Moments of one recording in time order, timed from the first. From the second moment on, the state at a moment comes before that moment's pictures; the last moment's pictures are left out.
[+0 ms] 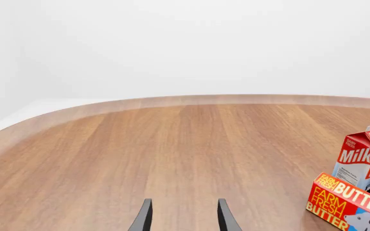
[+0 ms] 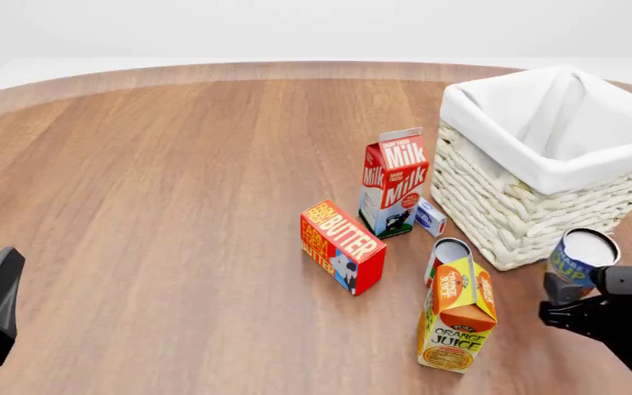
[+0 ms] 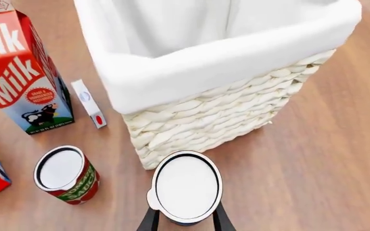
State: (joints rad) left arm 0.00 0.00 0.00 0.00 0.00; right arm -0.11 1.29 0.00 -0.74 -0.08
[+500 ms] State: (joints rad) left arm 0.00 0.00 0.00 0.00 0.00; right arm -0.10 0.99 0.00 -0.49 -0.10
